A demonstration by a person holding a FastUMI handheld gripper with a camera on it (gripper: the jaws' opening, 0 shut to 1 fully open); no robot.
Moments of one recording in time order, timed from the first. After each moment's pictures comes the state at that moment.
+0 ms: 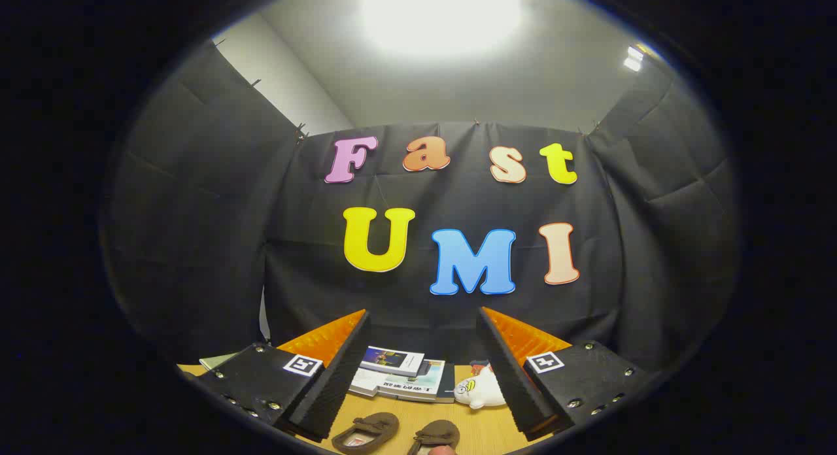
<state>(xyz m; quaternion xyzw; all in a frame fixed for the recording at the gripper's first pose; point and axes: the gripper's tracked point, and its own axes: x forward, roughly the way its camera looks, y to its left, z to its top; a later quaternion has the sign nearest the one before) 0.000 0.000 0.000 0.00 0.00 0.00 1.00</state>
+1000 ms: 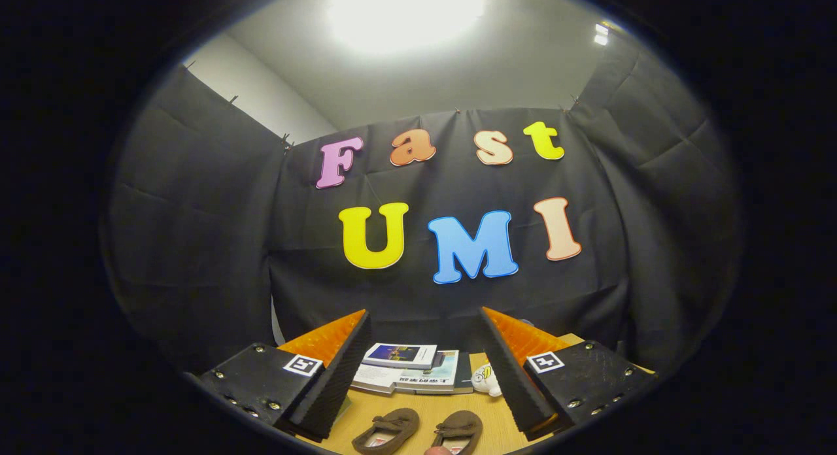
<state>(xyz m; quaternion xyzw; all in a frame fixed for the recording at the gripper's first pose) -0.006 -0.003 -0.018 0.06 0.01 0.00 1.00</state>
